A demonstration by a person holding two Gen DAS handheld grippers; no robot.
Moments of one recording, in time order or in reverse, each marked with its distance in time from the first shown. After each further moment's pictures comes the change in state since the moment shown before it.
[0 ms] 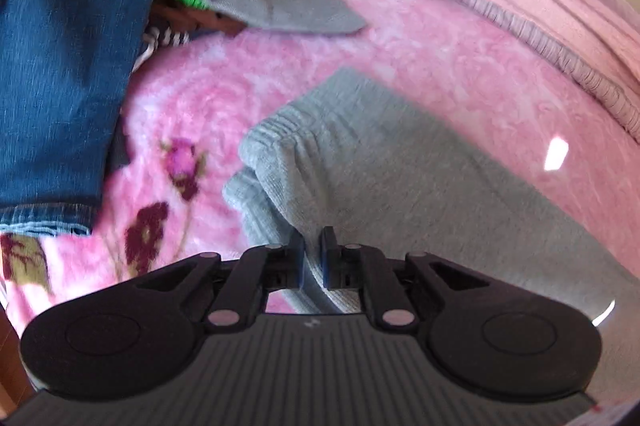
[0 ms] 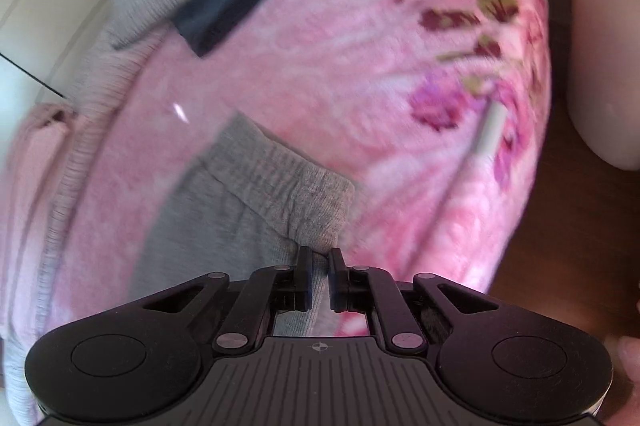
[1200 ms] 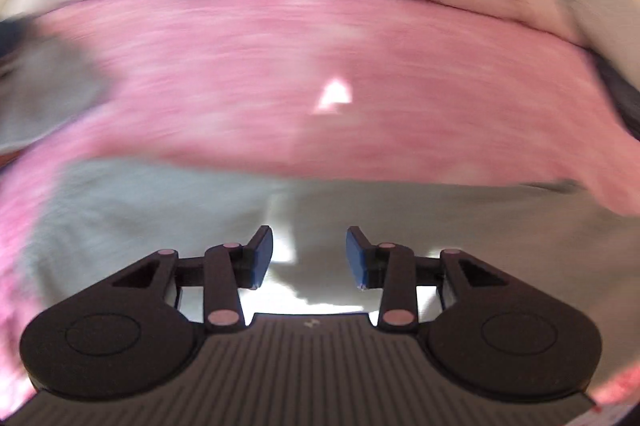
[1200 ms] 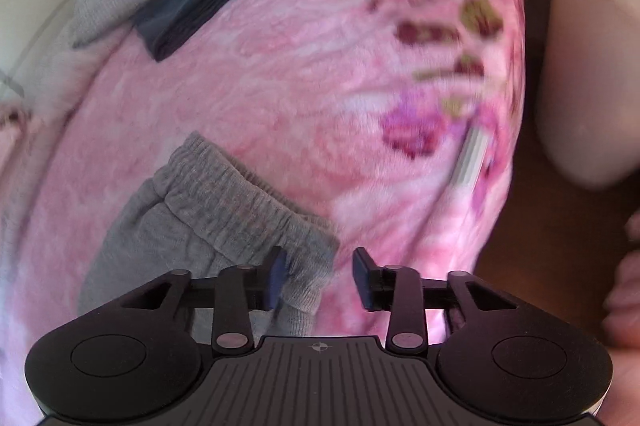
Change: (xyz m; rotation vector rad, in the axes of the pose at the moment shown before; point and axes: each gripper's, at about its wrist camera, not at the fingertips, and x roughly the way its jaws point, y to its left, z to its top) left arm -0.012 -0.218 -0.027 0.520 0.068 -0.280; right arm 0.028 0.008 0.021 -0.074 -0.016 -0.201
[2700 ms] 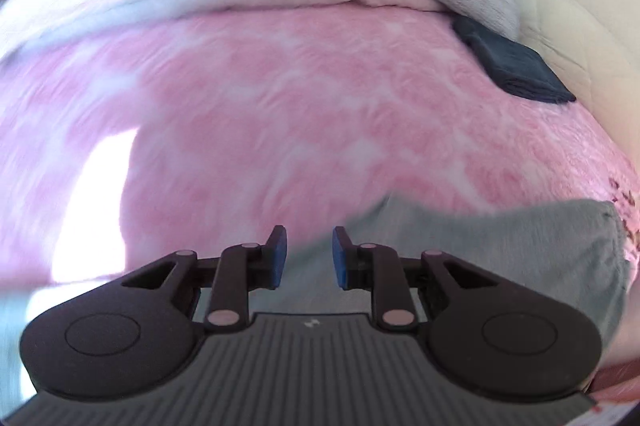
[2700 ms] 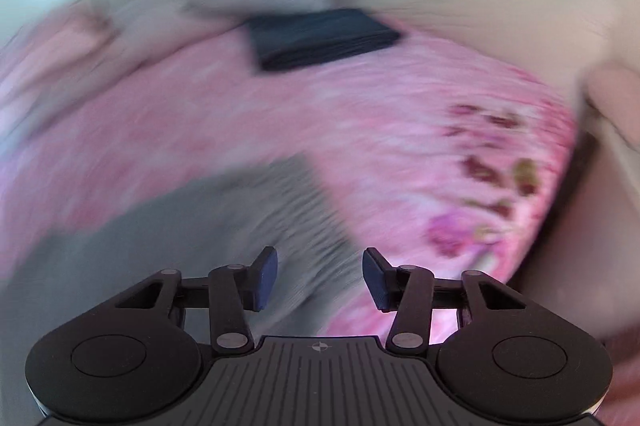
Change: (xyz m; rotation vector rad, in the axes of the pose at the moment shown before) left arm 0.045 -0.113 0.023 0.164 -0.025 -0.248; right arm -0.041 0.062 -0.061 -0.506 -0.197 0.001
